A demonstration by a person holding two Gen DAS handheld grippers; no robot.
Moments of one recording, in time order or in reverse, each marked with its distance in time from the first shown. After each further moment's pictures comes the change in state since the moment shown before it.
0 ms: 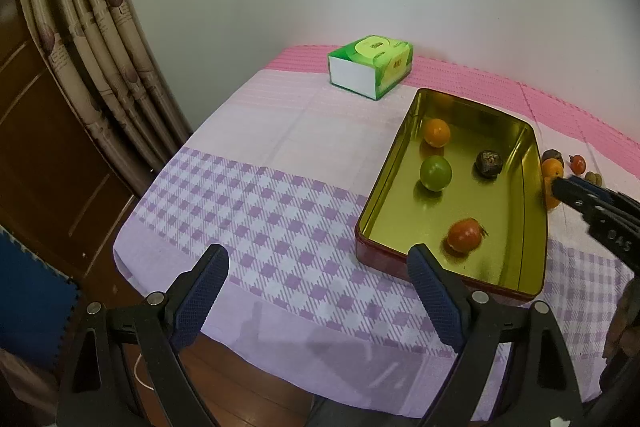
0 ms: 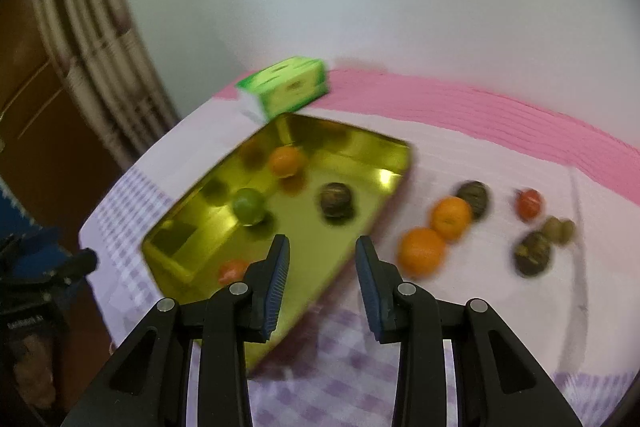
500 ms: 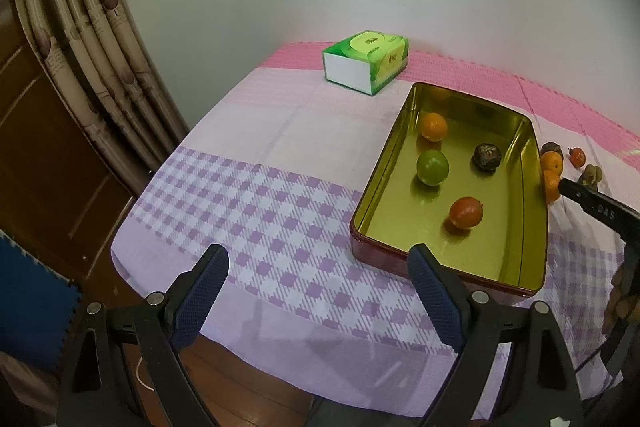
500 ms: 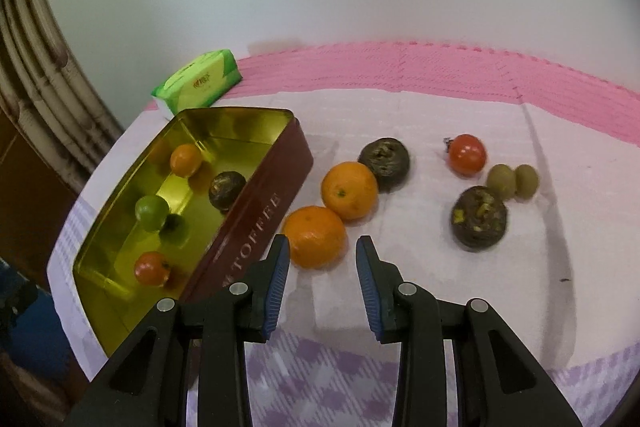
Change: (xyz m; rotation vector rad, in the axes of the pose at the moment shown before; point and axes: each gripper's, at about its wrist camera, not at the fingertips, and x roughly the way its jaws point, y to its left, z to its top) left arm 0.002 -0.006 -0.003 0.014 0.008 0.002; right arm 0.042 -0.058 -0.002 0.171 0.082 -0.048
